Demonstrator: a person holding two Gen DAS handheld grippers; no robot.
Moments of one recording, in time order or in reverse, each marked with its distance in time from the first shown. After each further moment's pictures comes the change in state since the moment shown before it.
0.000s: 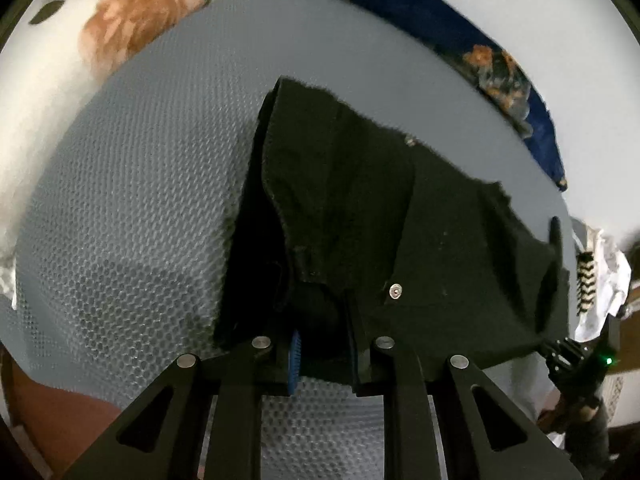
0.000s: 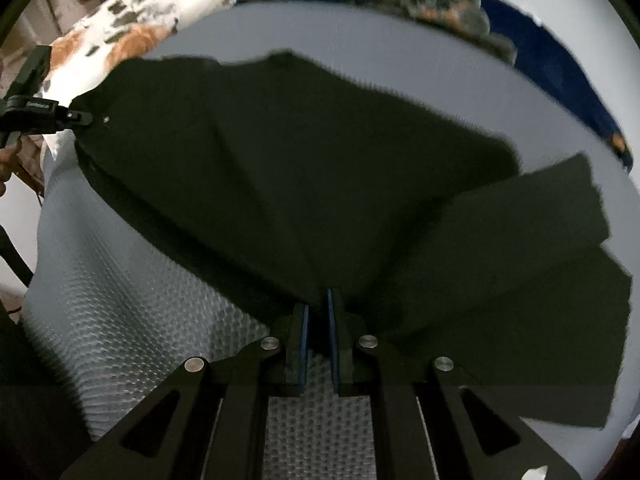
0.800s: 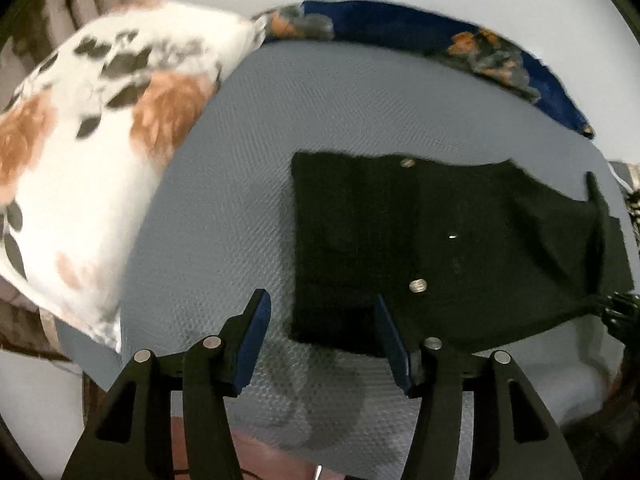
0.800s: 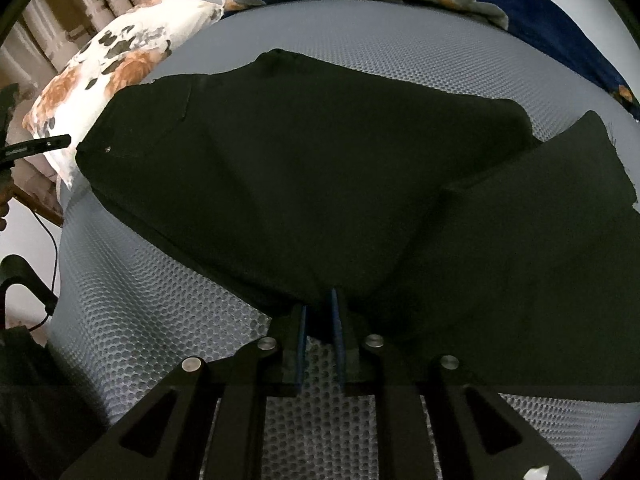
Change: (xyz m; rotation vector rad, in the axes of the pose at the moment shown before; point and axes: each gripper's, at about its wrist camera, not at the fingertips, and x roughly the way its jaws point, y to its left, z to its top) left arm -0.057 -0.043 -0.020 0.260 -0.145 0.263; right arm -0.001 -0.023 0.000 0.115 -0.019 0.115
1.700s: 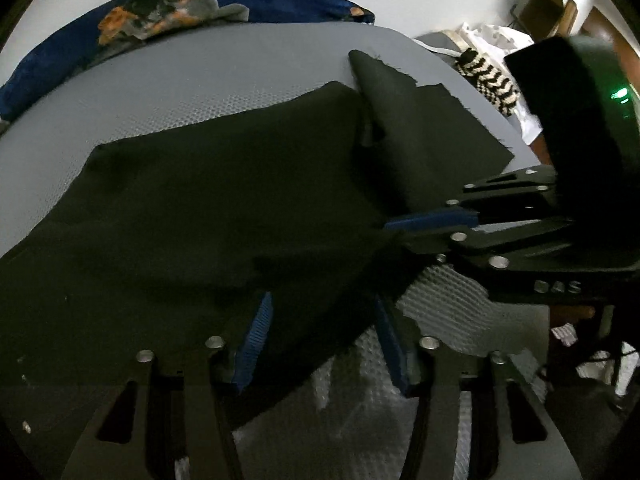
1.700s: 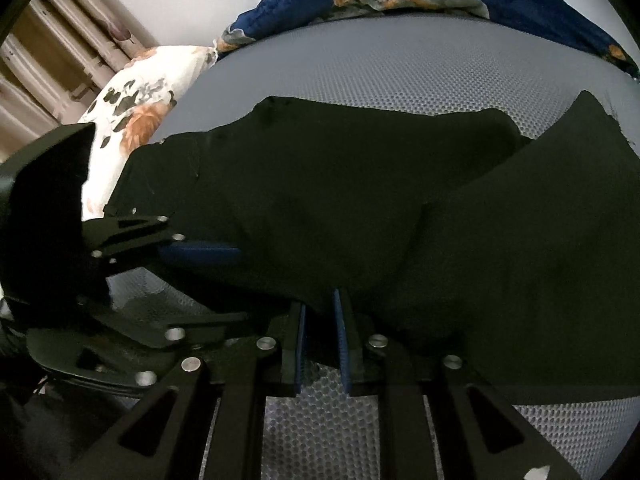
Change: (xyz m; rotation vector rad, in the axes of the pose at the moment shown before) left arm 0.070 -0.295 -0.012 0.549 0.088 -0.467; right arm -0.016 -0.016 0.020 0.138 -0.067 0.136
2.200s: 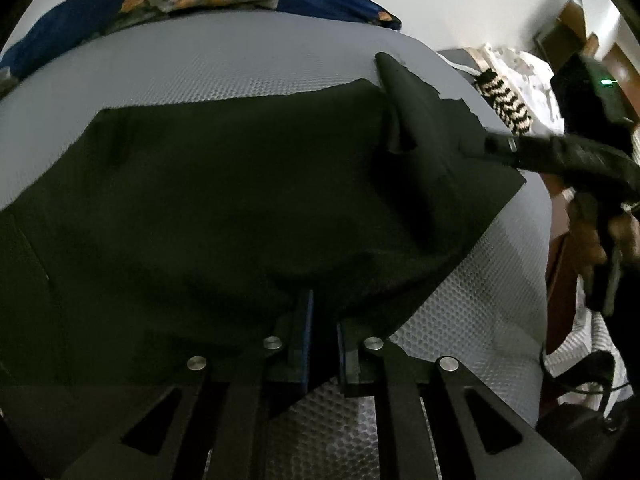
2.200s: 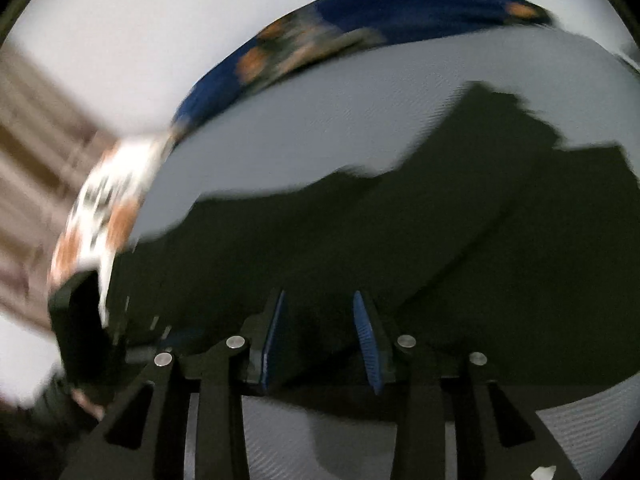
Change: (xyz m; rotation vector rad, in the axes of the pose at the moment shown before) left arm 0.010 0.019 -0.011 -0.136 -0.010 -0.042; right arm -0.063 -0.113 0.002 0.305 -0.208 -0.009
